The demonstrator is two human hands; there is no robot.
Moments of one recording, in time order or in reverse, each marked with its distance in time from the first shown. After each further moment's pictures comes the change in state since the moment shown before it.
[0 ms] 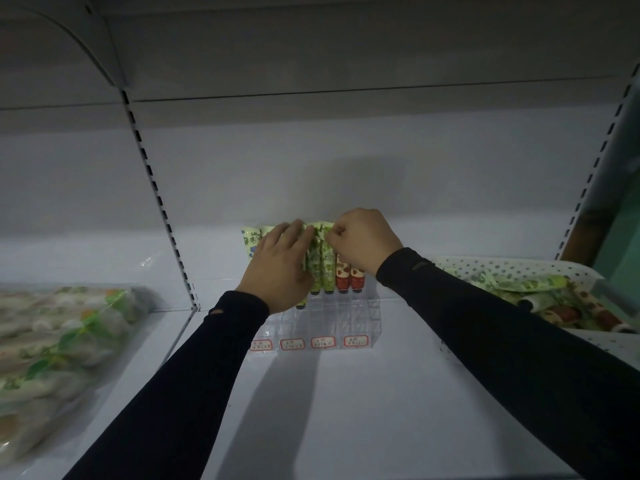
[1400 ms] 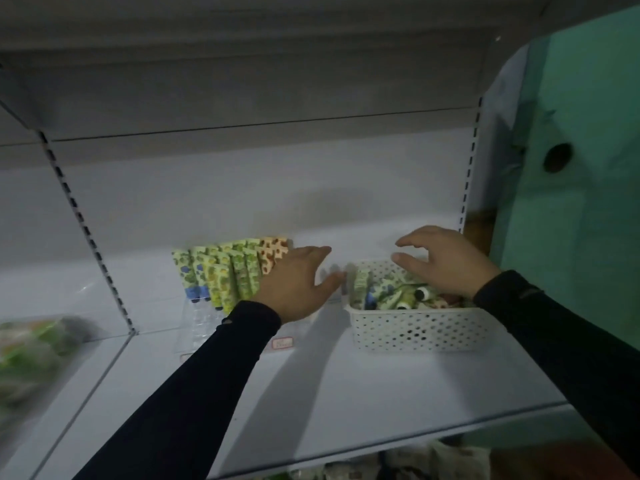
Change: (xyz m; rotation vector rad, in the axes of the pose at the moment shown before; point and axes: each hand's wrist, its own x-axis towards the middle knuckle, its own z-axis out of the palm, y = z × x) left_hand 0.017 0.141 -0.012 -0.237 -0.142 0.073; right_hand -0.134 0.140 -0.146 -0.162 -0.001 0.089
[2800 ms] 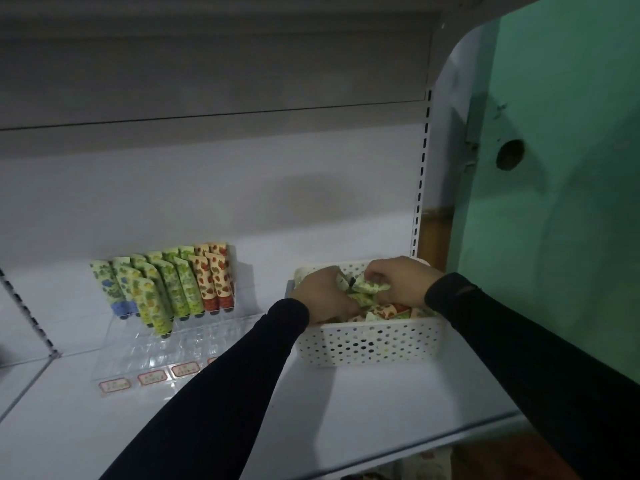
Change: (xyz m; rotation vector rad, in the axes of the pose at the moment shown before) left_hand 0.074 0.086 0.074 -0.382 -0.311 -0.292; right_hand 0.017 0.076 0.029 -0.083 -0.415 0.076
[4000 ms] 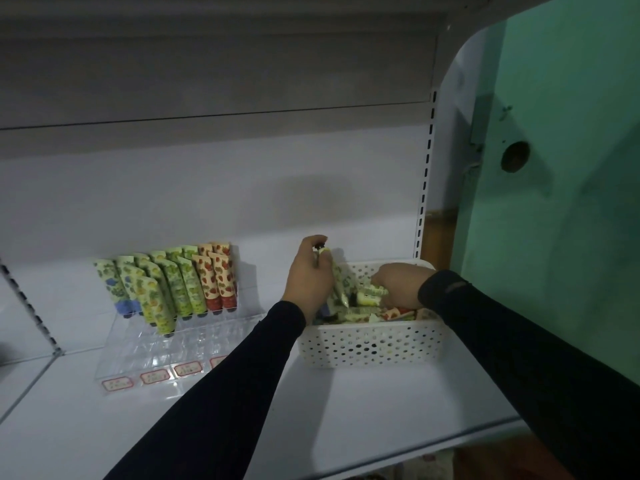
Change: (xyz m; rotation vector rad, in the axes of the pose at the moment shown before) left_hand 0.010 -0.012 0.001 -0.622 0.440 0.145; right_hand 0.009 -0.011 -0.001 -0.249 -0.187 0.023
